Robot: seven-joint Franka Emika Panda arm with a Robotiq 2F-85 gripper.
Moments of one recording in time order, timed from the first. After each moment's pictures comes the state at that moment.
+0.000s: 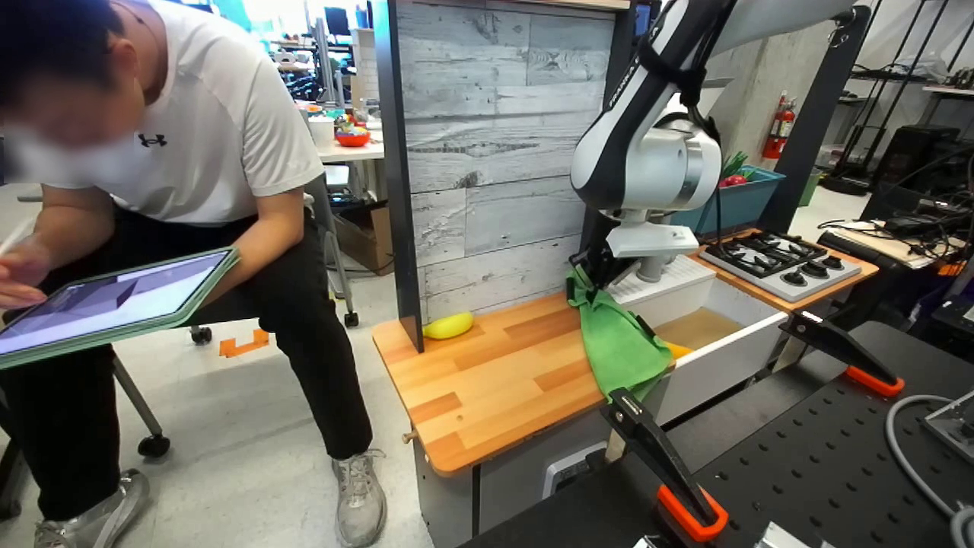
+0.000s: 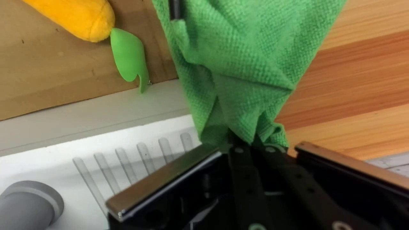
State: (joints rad) arm -0.15 1.07 -0.01 -1.63 0.14 2.83 -0.13
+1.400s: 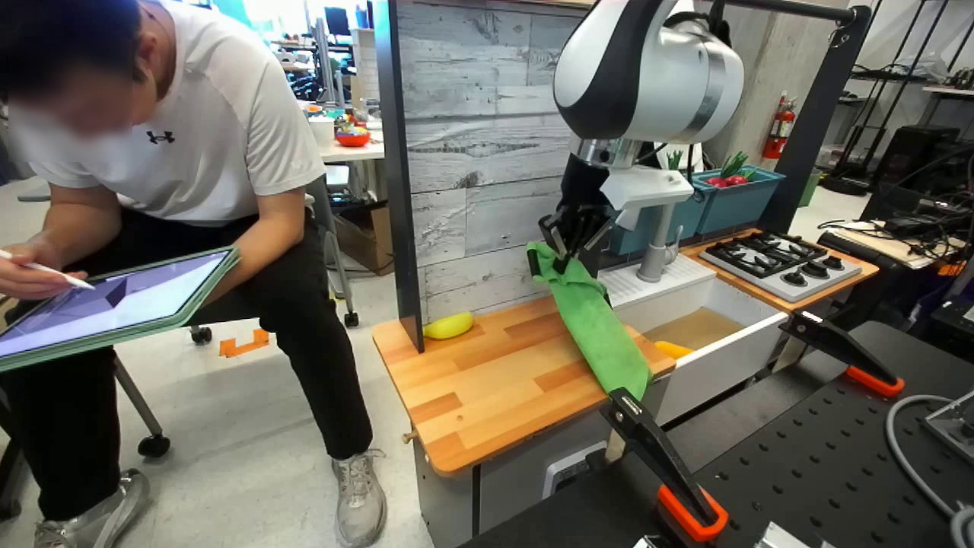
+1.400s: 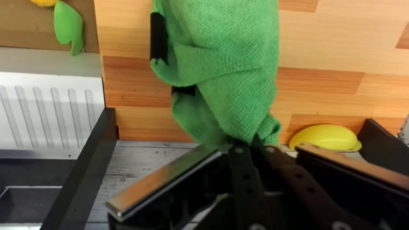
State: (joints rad) arm -0.14 0.75 0.12 -1.97 0.04 2.87 -0.26
